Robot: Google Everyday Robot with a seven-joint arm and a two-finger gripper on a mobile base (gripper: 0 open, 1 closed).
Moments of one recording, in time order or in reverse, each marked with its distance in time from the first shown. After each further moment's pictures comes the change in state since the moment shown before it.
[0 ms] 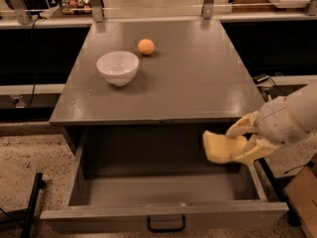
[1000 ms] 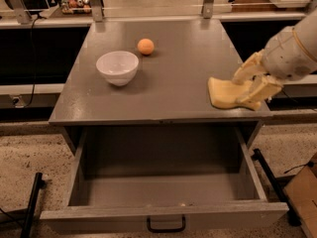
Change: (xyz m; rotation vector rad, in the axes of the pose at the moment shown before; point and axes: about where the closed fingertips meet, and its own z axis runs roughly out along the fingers) arm -0.040 -0.094 -0.088 0.110 0.099 -0.069
